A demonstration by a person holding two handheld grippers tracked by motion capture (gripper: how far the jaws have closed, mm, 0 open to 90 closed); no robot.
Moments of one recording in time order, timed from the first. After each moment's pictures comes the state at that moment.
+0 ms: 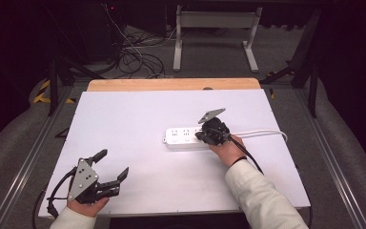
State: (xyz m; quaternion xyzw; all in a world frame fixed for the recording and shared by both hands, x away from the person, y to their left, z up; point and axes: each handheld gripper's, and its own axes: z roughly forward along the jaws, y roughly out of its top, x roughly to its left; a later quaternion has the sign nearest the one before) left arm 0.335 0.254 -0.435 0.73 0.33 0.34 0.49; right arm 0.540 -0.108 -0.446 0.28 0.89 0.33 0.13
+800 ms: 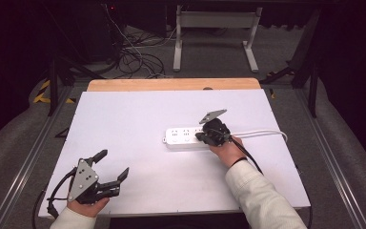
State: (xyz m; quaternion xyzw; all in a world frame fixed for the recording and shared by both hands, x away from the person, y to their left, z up) left arm 0.334 0.253 -0.434 0.73 0.33 0.34 0.49; right arm 0.540 -0.110 -0.450 0.28 0.89 0.33 0.13
